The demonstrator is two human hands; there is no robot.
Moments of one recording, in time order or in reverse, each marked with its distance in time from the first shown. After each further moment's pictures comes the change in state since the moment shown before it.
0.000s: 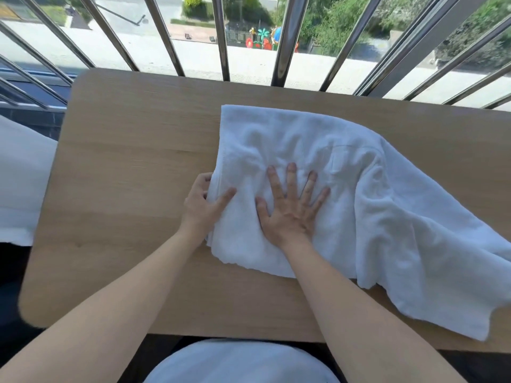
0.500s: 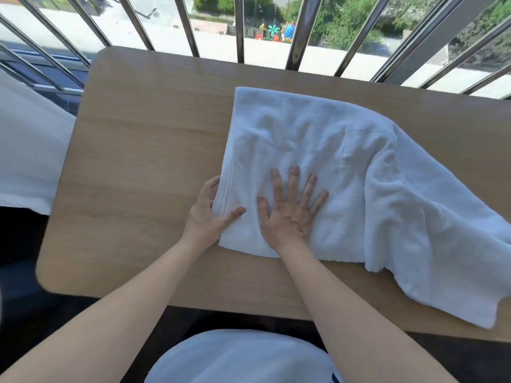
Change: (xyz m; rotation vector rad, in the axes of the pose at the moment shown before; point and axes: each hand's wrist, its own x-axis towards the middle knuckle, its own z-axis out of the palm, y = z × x) left_hand -0.054 -0.032 -0.016 0.139 -0.048 0.023; right_hand -0.045 -0.020 0.011 0.066 -0.005 -0.007
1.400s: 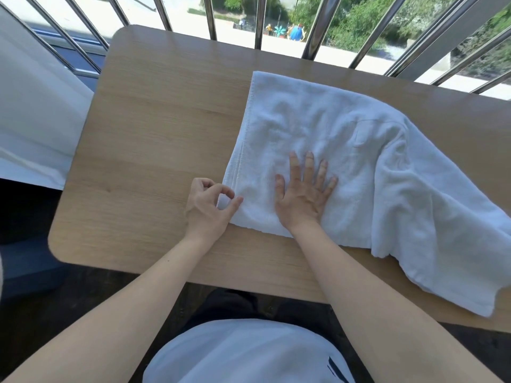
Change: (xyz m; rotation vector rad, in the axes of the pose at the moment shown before) left_hand -0.029 -0.022 -0.007 0.301 0.235 0.099; right_hand 0.001 -0.006 -0.009 0.011 -0.020 0.032
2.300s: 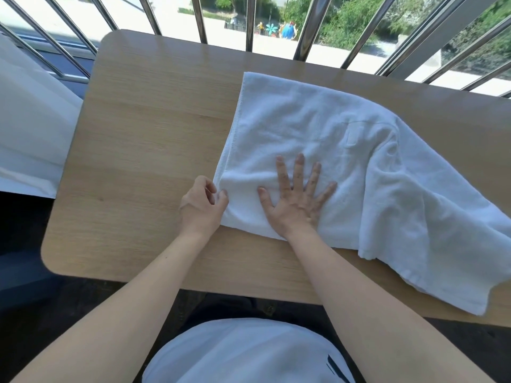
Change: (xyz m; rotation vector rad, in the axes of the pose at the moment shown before) left_hand 0.016 0.012 -0.003 0.020 0.008 -0.153; right_hand -0.003 0.008 0.011 -0.090 0.028 -0.066
